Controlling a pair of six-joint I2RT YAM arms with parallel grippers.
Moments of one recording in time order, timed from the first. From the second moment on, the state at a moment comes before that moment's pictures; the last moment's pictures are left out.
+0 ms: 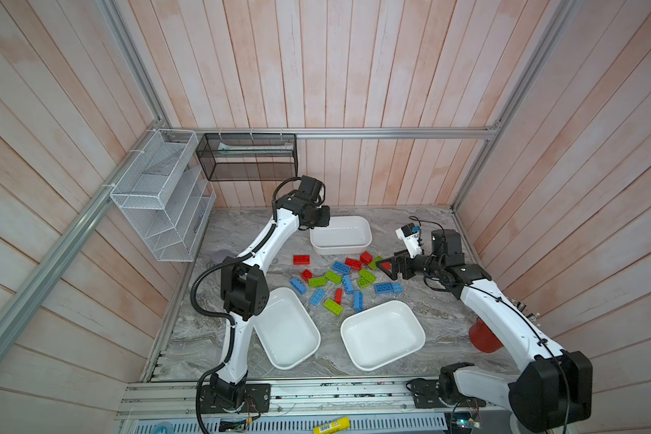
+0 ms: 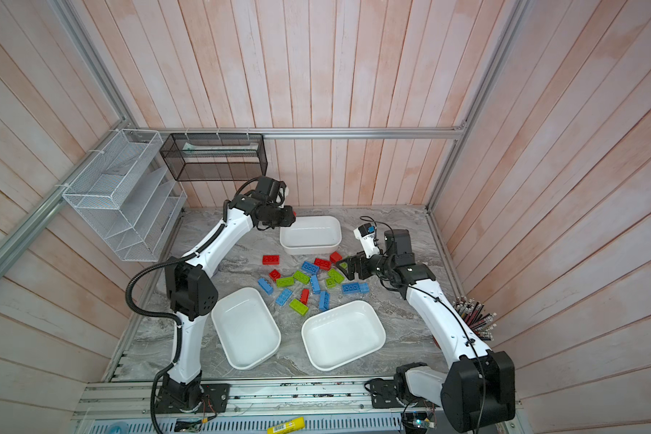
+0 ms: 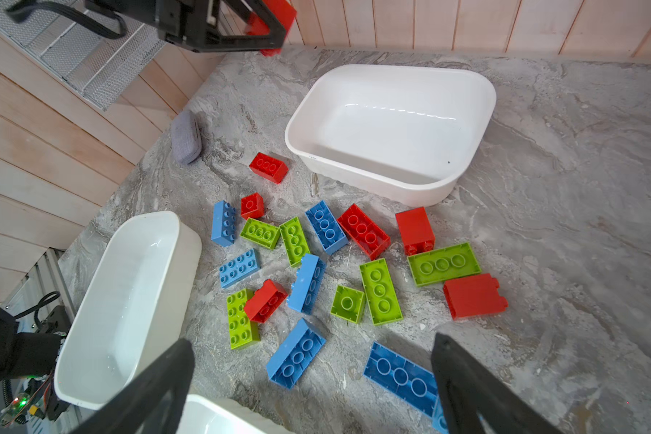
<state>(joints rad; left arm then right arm) -0.45 2.25 2.26 -0.86 0.13 -0.28 0.22 1.22 0.95 -0.40 -0.58 0.02</state>
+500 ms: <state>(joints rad) -0.47 2.45 2.31 -0.81 0.13 -0.30 0.18 1.23 1.00 -0.42 -0.58 0.00</state>
